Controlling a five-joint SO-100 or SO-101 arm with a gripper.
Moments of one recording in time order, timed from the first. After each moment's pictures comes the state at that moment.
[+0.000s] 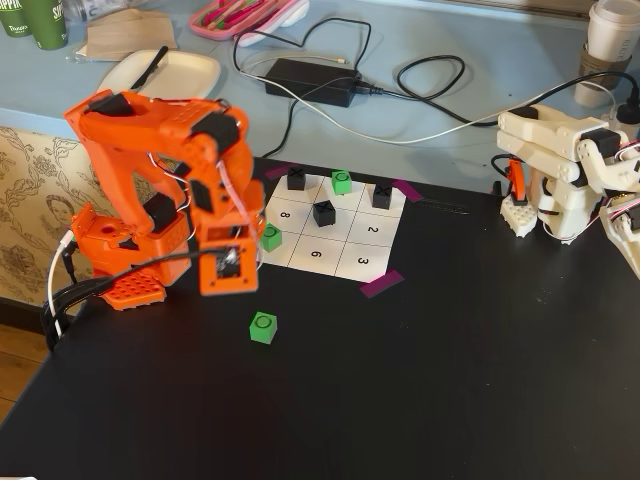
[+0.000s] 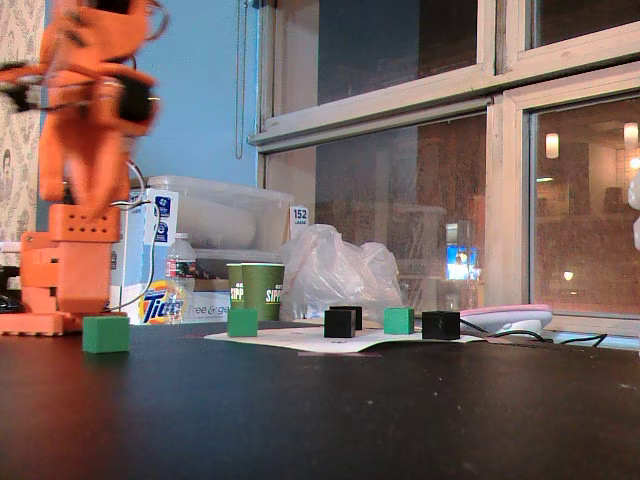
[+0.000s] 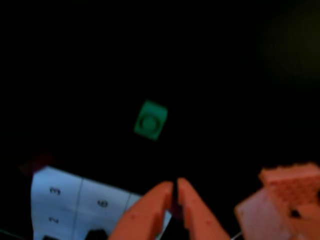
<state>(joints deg) 22.4 124.0 105.8 85.5 -34.6</state>
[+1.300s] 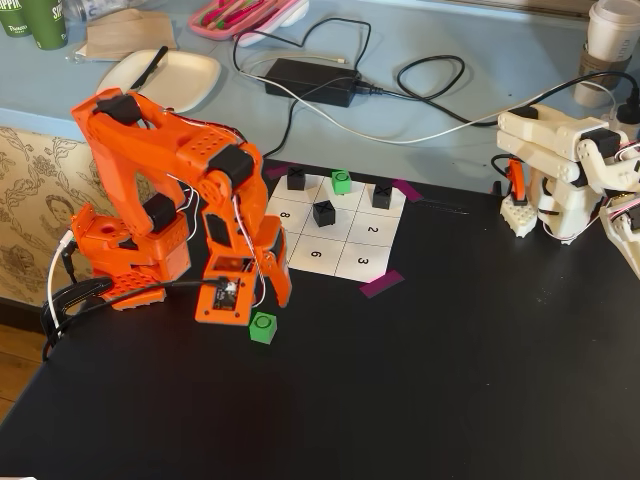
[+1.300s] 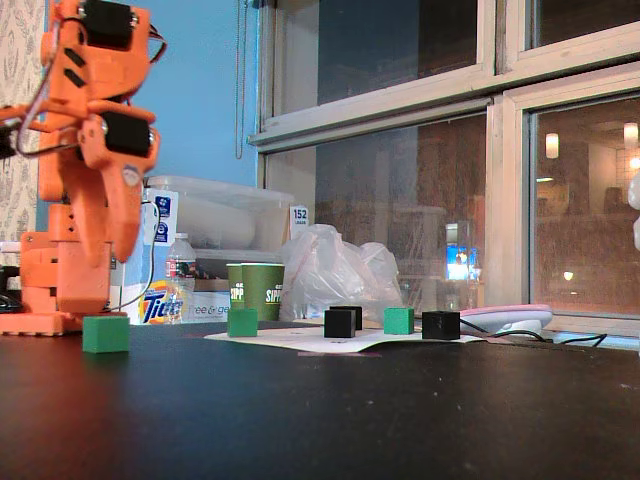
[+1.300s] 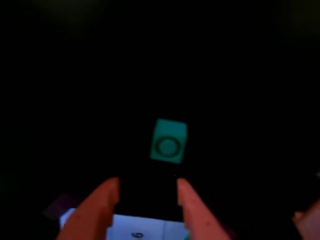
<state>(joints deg) 17.5 118.0 113.6 72.9 -15.4</state>
